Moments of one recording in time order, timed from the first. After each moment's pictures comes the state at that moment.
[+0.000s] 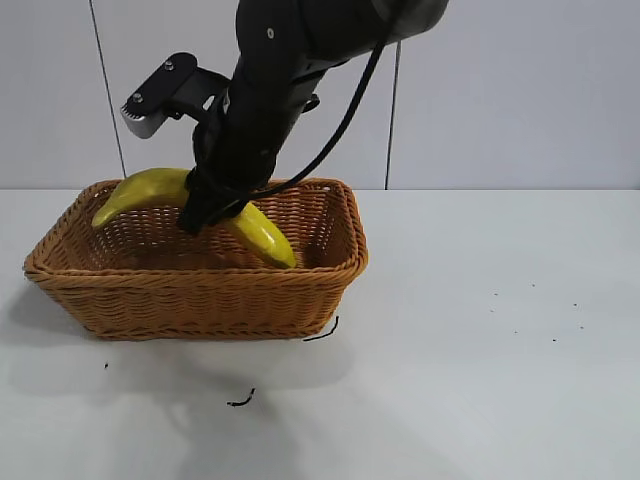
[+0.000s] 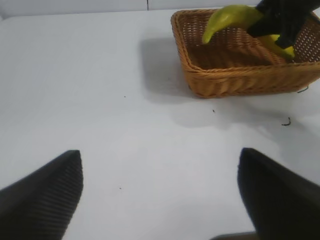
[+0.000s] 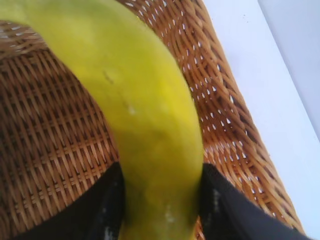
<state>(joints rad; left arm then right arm) -0.04 -0.01 -0.50 -0.02 1.07 0.03 0.67 2.28 -1.82 -0.12 0.49 -0.43</state>
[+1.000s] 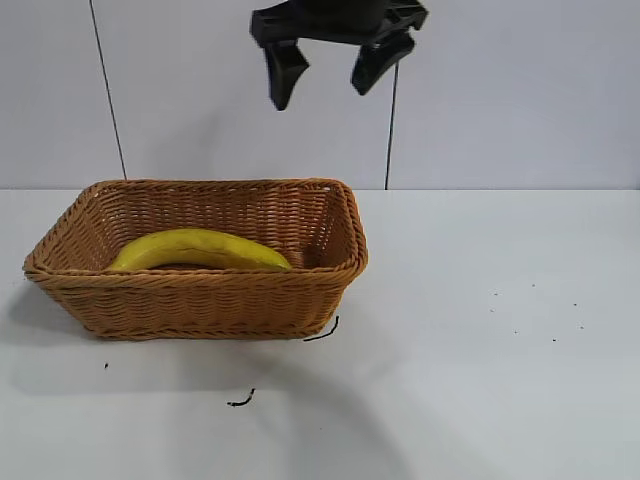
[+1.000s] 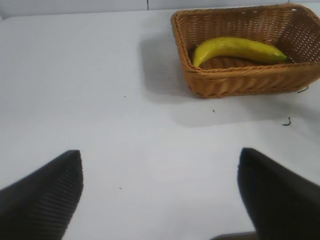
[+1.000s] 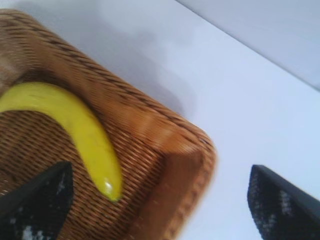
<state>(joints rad) -0.04 -0.01 -0.50 -0.02 1.07 0.03 0.24 2.16 -2.10 -0.02 1.14 0.09</state>
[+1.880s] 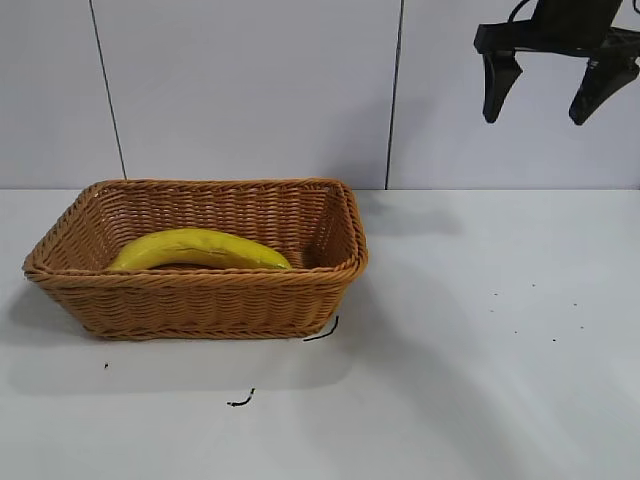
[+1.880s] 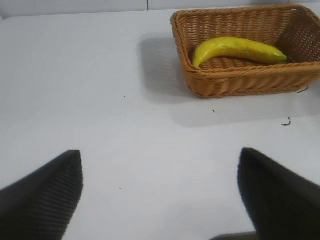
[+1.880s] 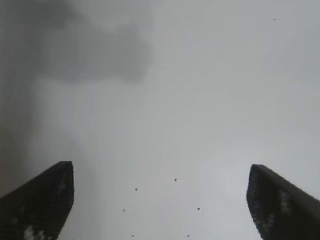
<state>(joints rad) -0.04 -0.01 -0.50 -0.02 1.07 0.03 0.06 1.87 -1.56 0.06 1.22 0.07</state>
